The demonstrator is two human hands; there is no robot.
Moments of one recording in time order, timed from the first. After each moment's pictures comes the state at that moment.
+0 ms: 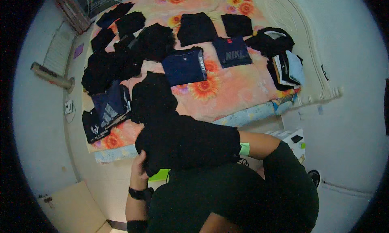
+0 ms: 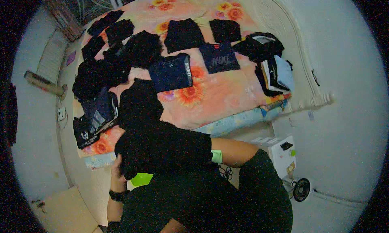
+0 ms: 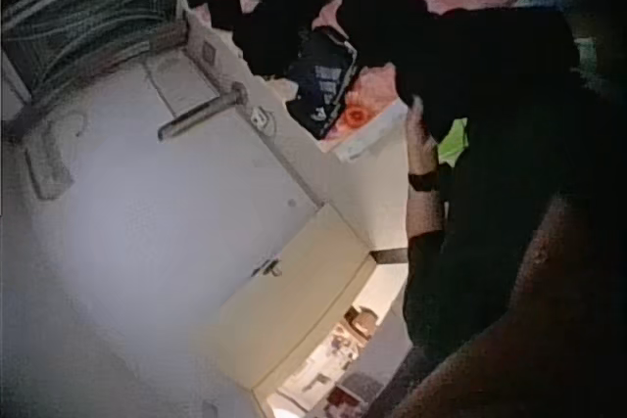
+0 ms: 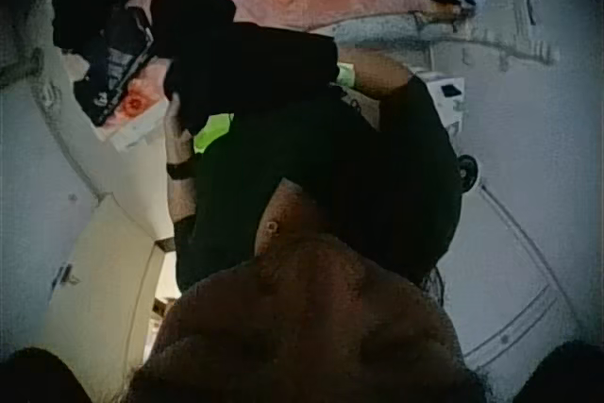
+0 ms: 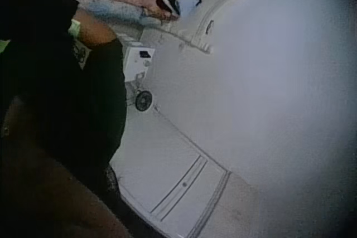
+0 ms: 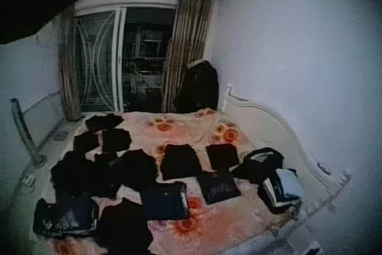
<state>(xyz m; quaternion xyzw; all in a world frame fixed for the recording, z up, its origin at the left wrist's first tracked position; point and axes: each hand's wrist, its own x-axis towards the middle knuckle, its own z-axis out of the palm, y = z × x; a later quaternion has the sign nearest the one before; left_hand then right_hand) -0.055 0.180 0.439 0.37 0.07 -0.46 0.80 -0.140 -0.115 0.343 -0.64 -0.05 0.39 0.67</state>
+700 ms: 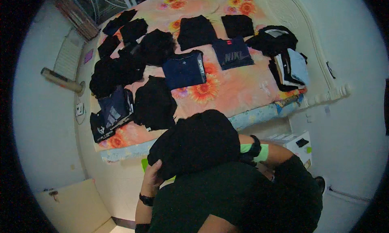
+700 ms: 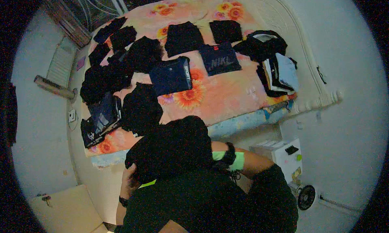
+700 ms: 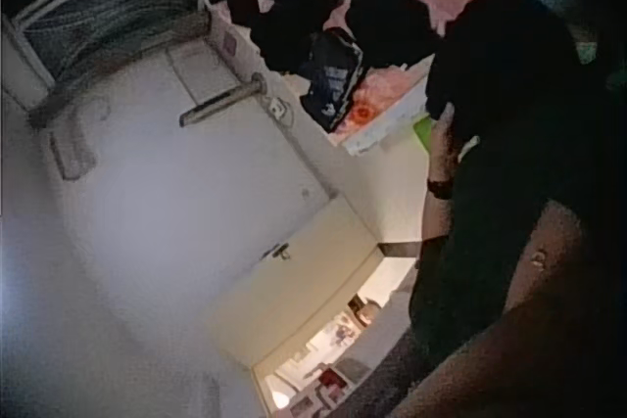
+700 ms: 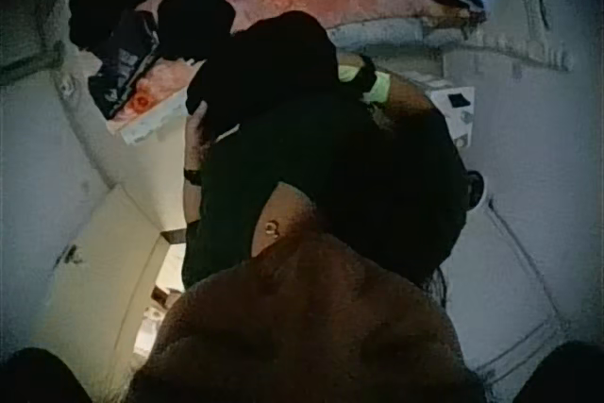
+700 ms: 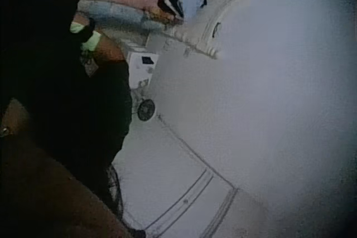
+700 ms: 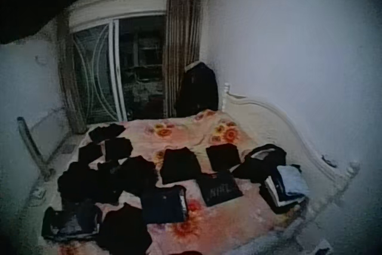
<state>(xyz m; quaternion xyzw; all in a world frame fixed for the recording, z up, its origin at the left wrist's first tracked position) -0.141 0.122 0.453 0.45 0.13 -0.45 0.76 -0.238 -0.210 0.335 -0.53 0.11 0.30 0.79</state>
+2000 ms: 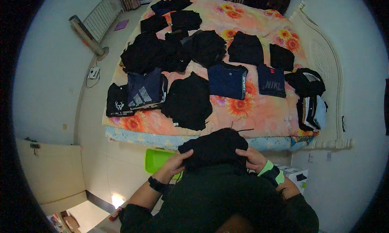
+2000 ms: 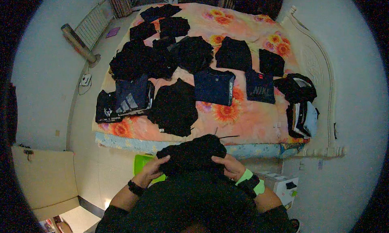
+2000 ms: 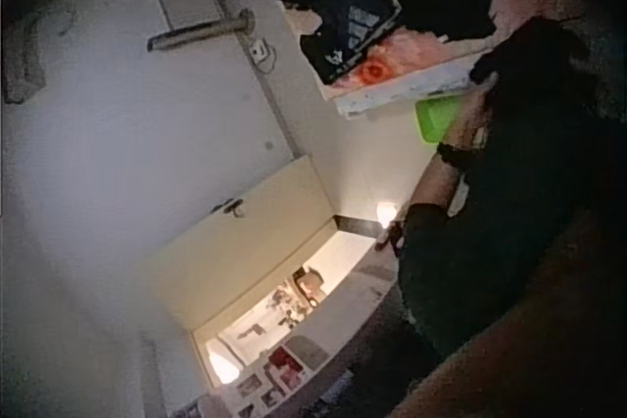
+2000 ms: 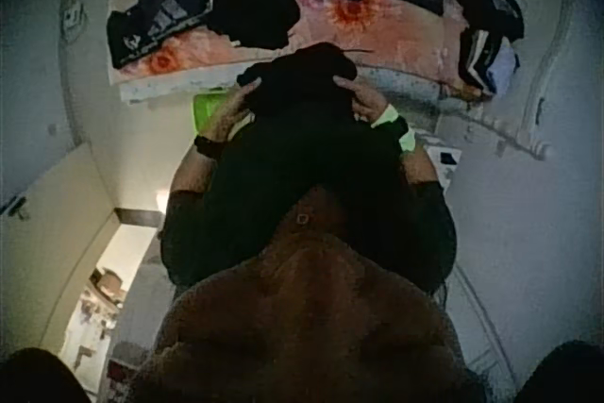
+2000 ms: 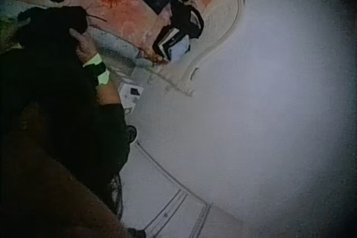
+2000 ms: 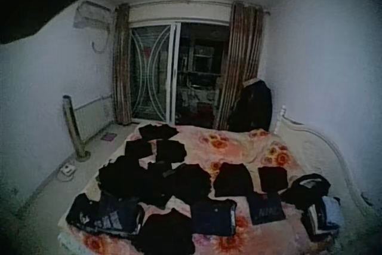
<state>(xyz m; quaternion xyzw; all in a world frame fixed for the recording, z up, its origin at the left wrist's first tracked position) -0.053 0.205 0.386 0.42 0.18 -0.52 0.72 -0.158 -0.112 0.441 -0.47 0.31 0.30 0.77</state>
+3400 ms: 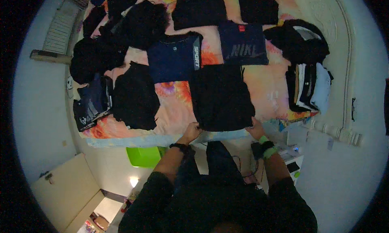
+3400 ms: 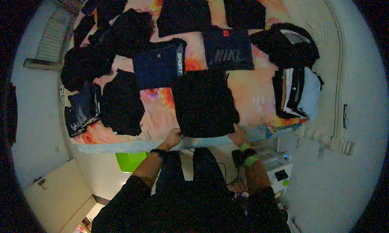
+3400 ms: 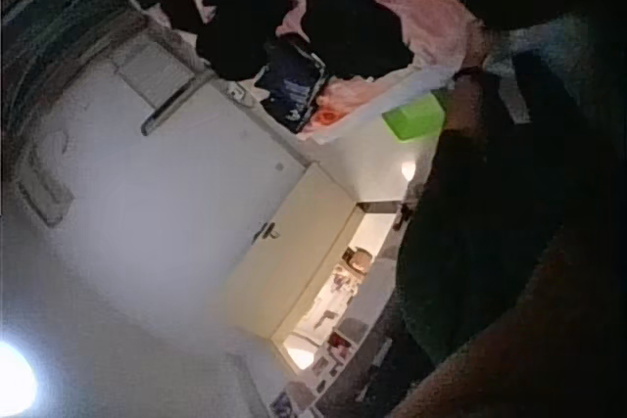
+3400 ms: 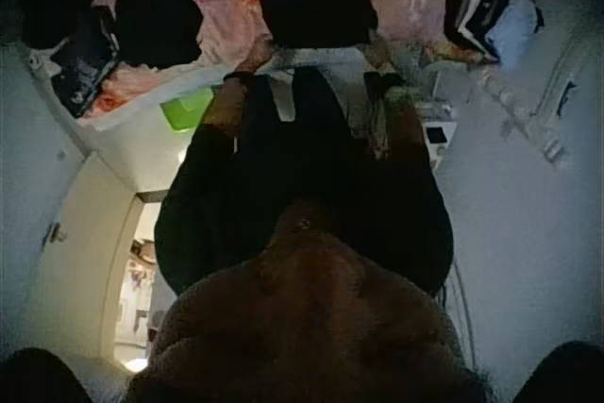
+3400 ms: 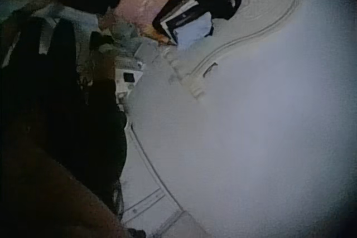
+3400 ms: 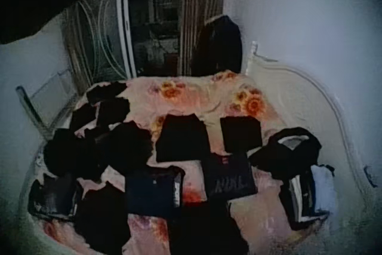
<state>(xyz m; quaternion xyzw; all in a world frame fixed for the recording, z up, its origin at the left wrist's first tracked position) -0.063 -0.166 0.067 0.74 -0.21 -0.48 0.41 -0.283 -0.495 0.058 -0.72 0.45 0.18 0.50</state>
